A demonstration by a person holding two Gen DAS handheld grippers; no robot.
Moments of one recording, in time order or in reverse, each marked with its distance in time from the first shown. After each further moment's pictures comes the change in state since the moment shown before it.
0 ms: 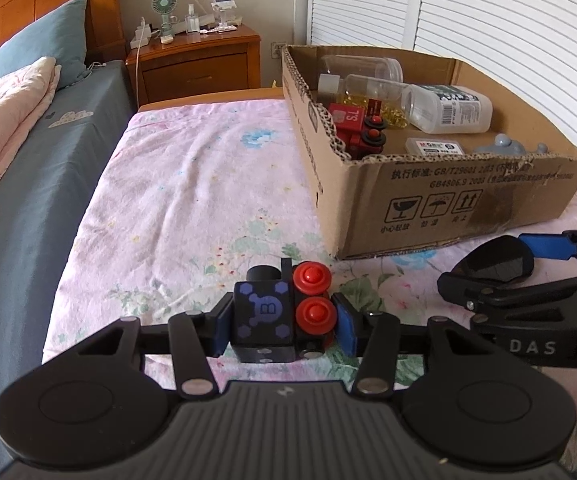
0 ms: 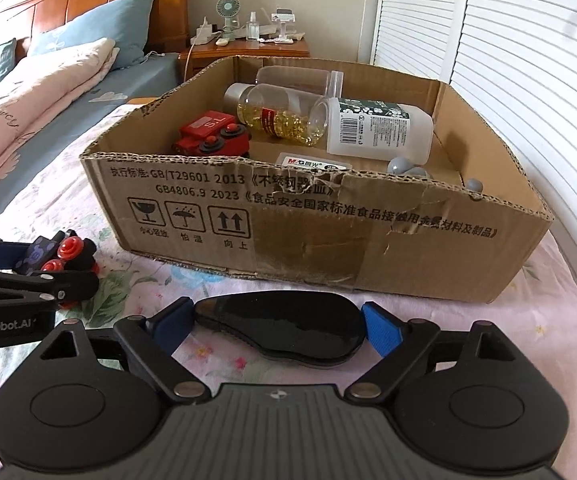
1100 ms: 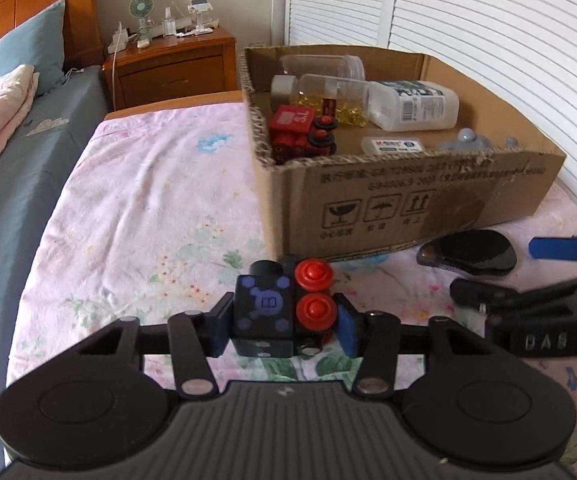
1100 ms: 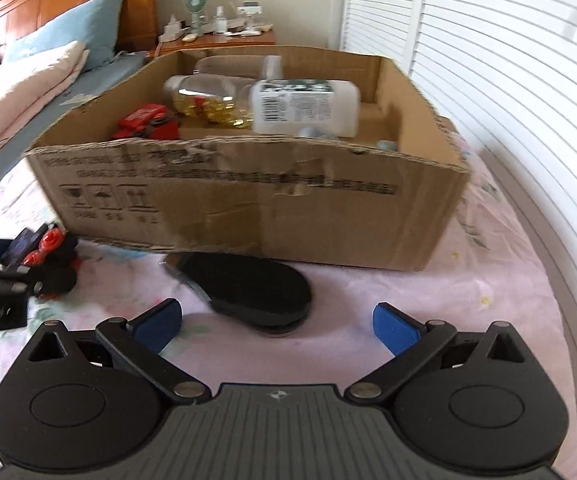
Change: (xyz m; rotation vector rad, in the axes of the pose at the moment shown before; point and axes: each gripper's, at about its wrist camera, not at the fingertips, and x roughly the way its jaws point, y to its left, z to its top) left arm 0.004 -0.025 0.004 0.010 0.001 -0.043; right arm -0.007 -0.041 -0.015 0.046 0.022 -0.042
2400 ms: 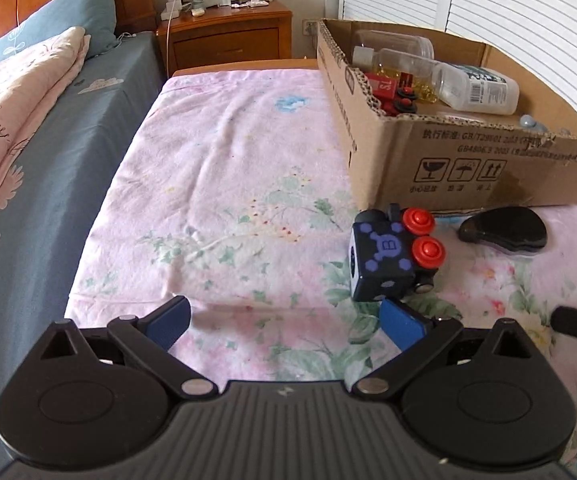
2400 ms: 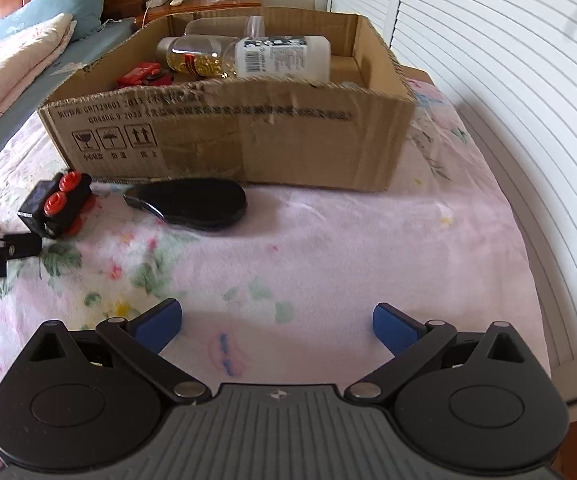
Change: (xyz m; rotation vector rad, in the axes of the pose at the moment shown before) left arm -0.013 0.029 -0.022 -0.077 0.073 0.111; right arm -0.028 -0.006 -0.017 0.030 0.130 -0.037
